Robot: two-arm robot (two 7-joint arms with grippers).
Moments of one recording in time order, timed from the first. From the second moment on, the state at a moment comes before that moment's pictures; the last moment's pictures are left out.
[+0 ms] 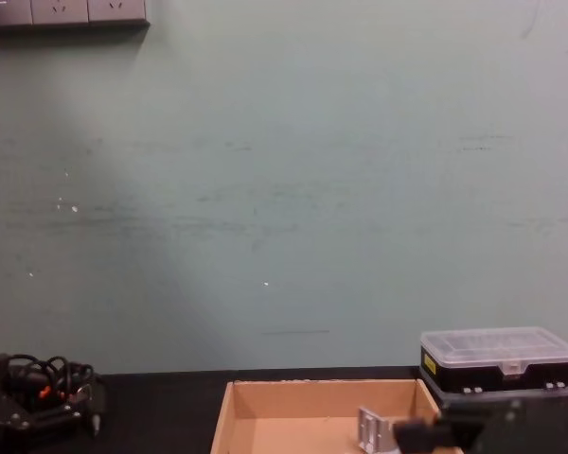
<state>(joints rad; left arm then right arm) -0.20 0.60 0.45 -1.41 -0.25 -0.12 0.03 0.16 0.68 -0.50 -1.85 0.32 0.24 0.57</state>
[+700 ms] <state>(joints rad) -0.20 0.60 0.45 -1.41 -0.25 -0.12 0.03 0.20 0.61 -0.66 -1.76 0.21 0.25 0.60</state>
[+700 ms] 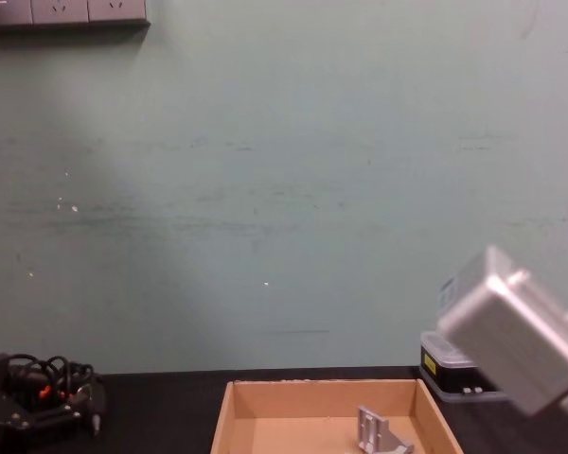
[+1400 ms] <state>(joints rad) -0.20 0.60 0.45 -1.41 -0.25 -0.12 0.03 0.22 0.53 -0.70 -1.64 0.15 0.25 0.60</state>
